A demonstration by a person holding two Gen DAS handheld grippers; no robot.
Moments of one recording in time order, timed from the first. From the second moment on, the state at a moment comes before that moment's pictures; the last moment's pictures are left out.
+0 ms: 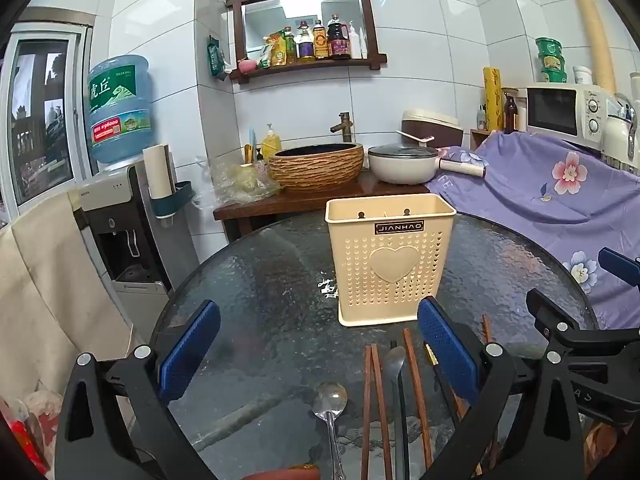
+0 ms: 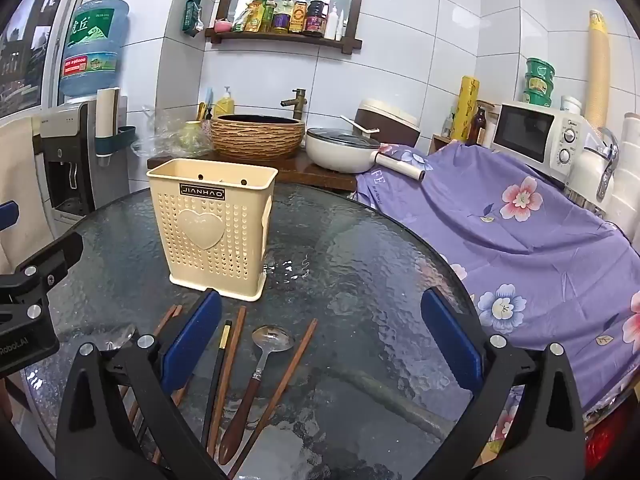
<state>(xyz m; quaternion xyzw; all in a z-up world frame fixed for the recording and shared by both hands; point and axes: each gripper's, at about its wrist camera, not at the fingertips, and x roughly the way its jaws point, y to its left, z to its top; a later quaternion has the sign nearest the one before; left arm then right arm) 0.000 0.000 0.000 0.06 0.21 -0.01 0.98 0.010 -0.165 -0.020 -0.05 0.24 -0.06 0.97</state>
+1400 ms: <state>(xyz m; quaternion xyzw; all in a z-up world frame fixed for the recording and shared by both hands) -0.082 0.023 -0.023 -0.01 0.16 0.02 0.99 -0.074 -0.169 -0.040 -0.01 0.17 0.01 0.99</state>
